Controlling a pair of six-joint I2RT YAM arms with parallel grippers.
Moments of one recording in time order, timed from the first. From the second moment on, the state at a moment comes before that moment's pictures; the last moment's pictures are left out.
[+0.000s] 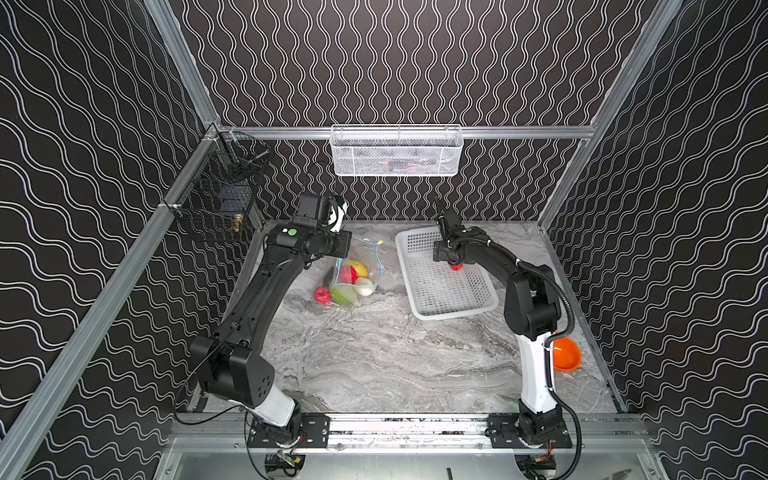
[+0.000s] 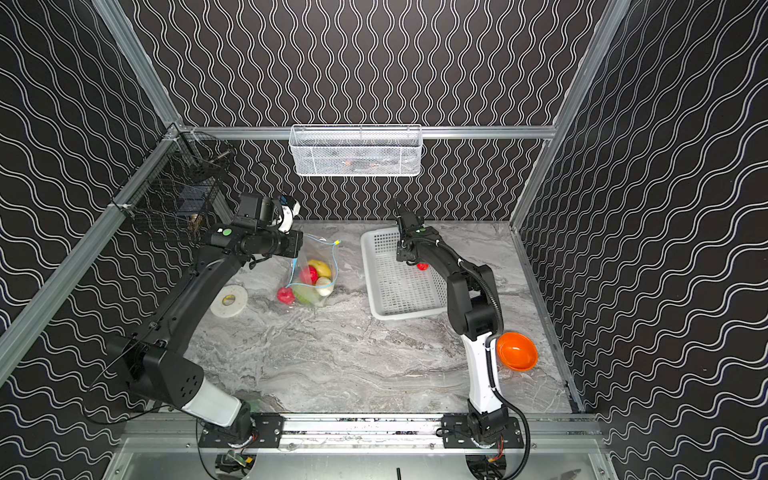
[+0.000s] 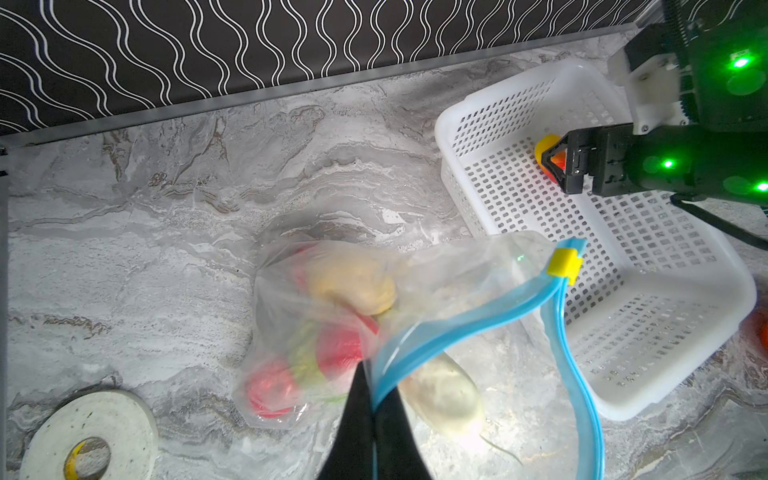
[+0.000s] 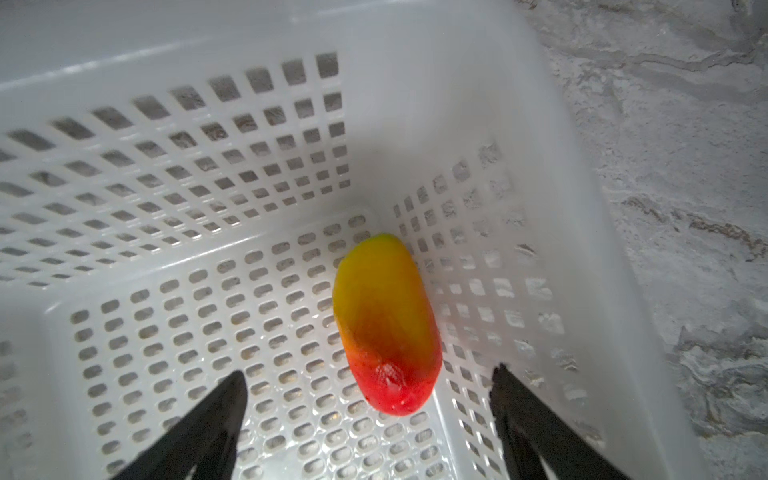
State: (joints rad) left arm -0.27 1.56 1.65 -0.89 0.11 -0.05; right arm 0.38 2.21 1.86 -0.74 0.34 0.41
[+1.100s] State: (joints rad) left arm -0.26 1.56 1.64 -0.89 0.11 -0.05; right arm 0.37 2.35 1.98 -0.76 0.34 0.37
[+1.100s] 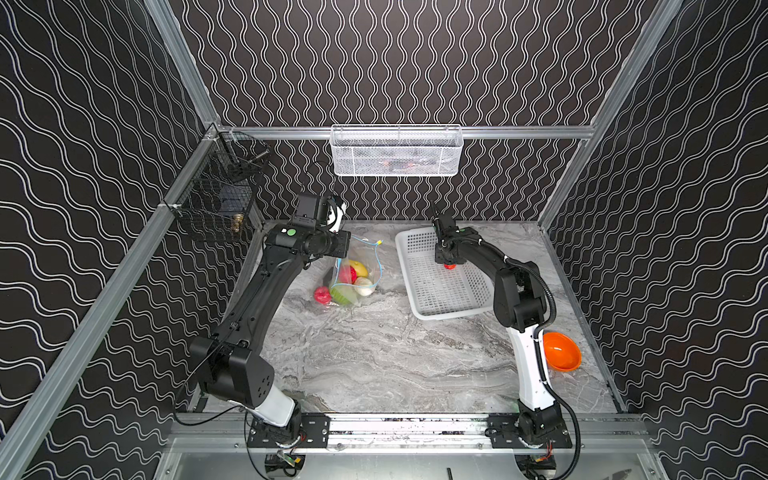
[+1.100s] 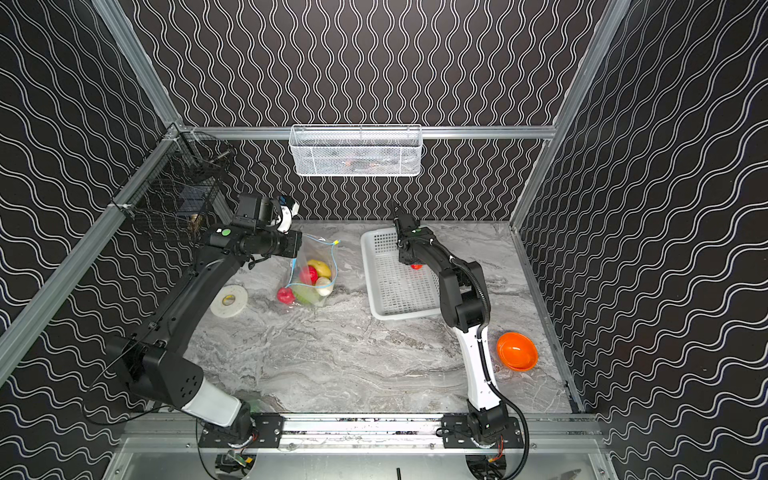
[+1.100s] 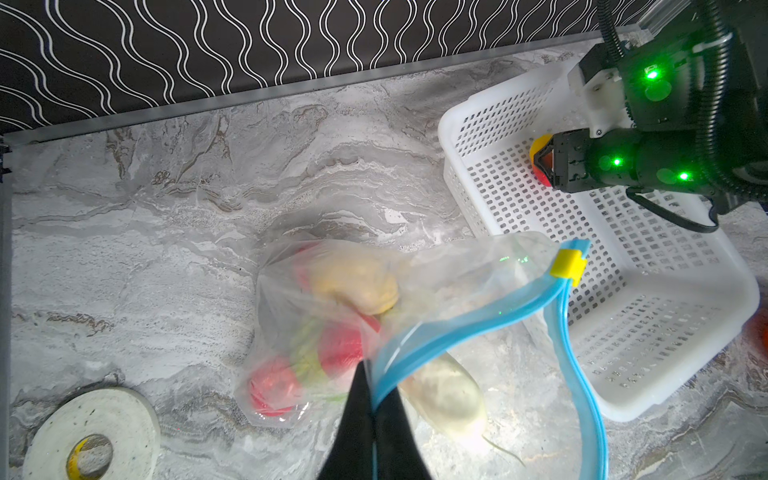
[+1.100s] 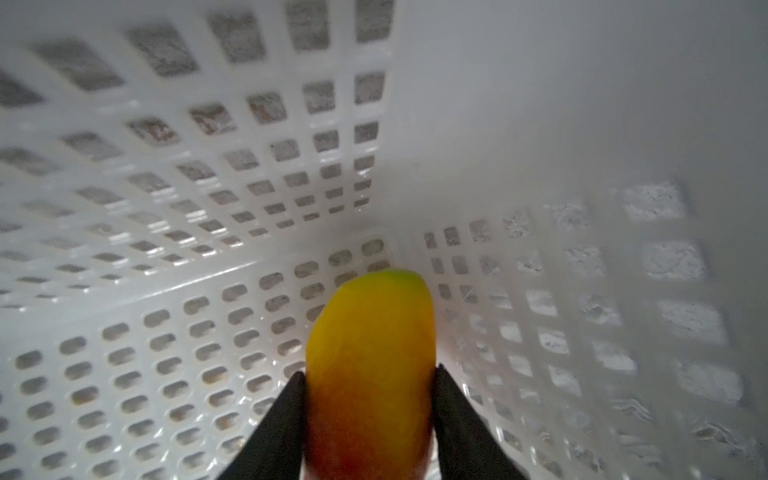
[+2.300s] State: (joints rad) left arm -0.25 1.56 1.64 -0.89 0.13 -0.05; right arm 0.37 1.73 1.41 -0.48 0.15 0.59
